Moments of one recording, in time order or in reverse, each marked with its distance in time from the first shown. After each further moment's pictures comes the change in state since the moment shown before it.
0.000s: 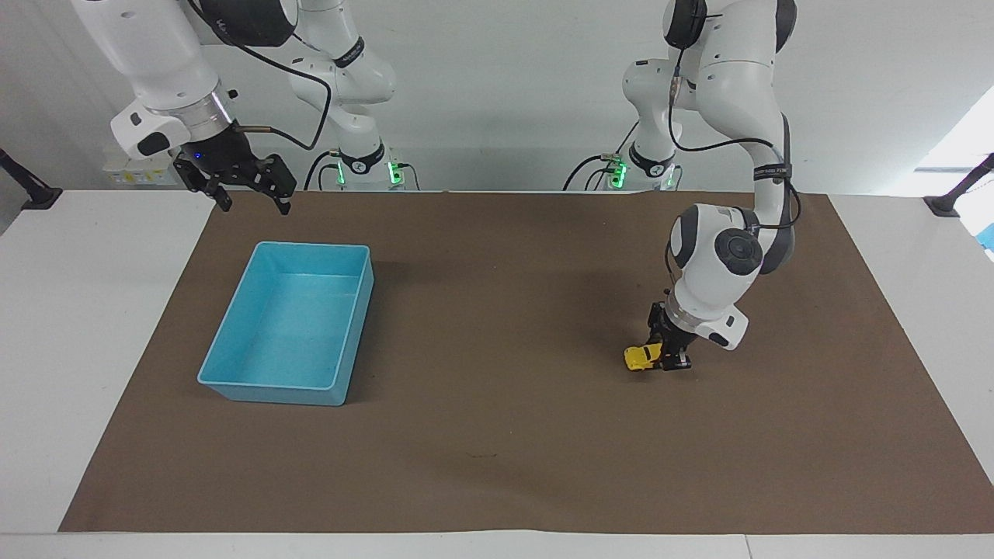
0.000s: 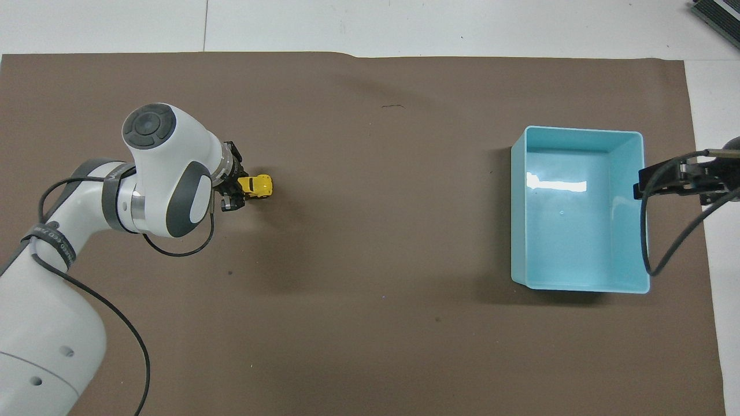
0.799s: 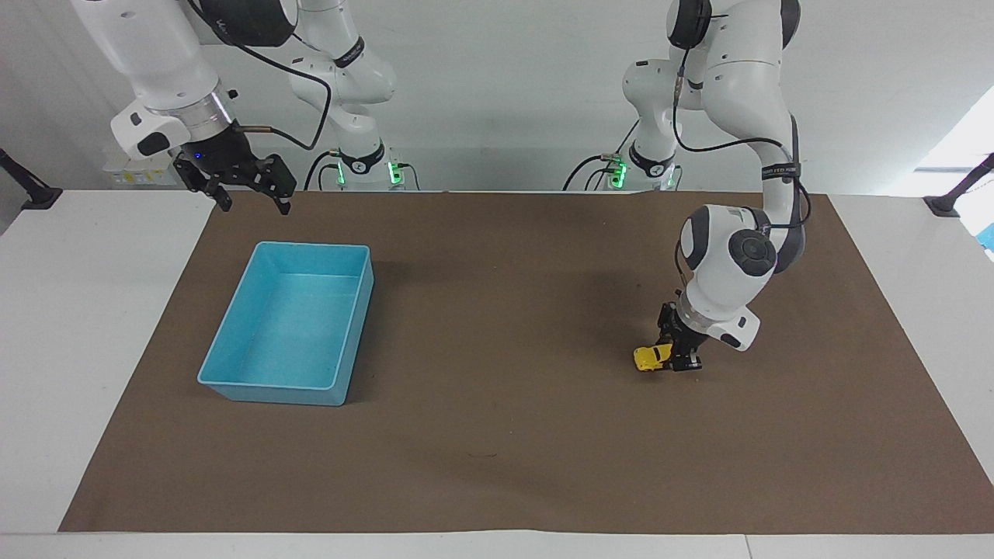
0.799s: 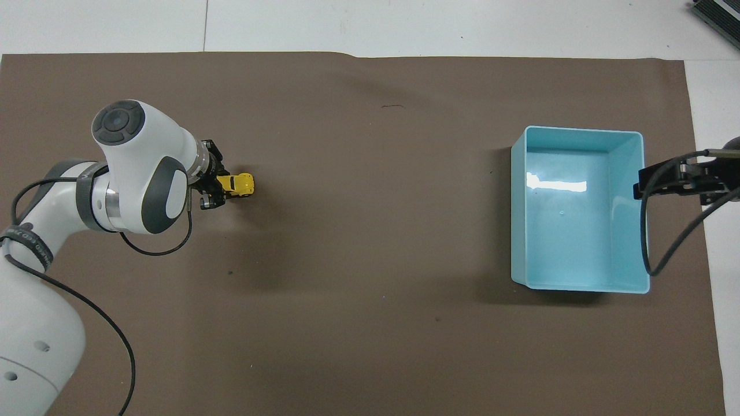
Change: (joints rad) left arm 0.019 -0.003 0.000 -0.003 0.000 -0.001 0.033; right arm 0.000 0.000 0.000 0.000 0.000 0.000 0.000
